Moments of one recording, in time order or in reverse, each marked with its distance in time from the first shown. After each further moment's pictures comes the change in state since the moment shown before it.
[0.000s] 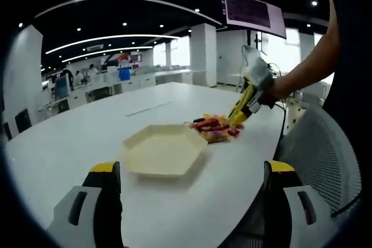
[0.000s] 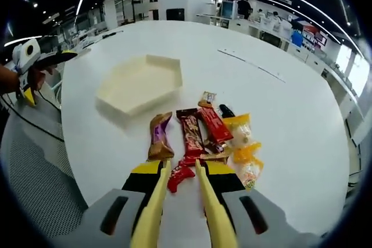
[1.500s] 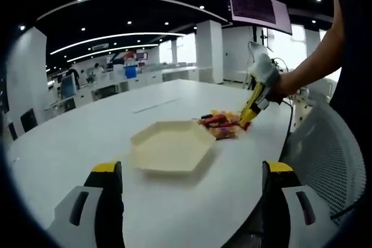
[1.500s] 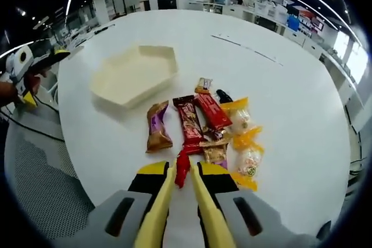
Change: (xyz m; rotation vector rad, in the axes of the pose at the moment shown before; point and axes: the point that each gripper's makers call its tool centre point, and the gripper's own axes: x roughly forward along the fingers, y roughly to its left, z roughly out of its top) left arm -0.001 0.012 -0.005 -0.003 0.018 0.056; right arm -0.007 -0.006 -0.007 0.059 0.081 -0.002
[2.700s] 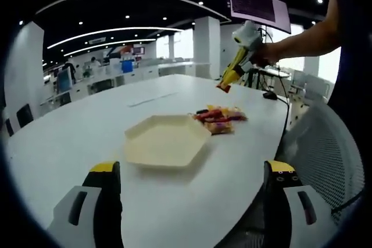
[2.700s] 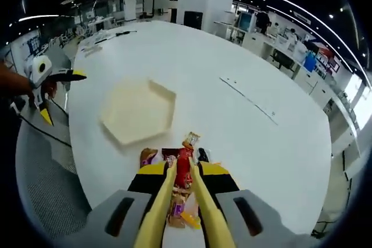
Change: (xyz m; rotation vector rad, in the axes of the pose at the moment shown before) left arm 0.005 -0.008 -0.009 -0.023 0.039 -0.043; right arm -0.048 -0.022 0.116 -0.257 -0.109 0.035
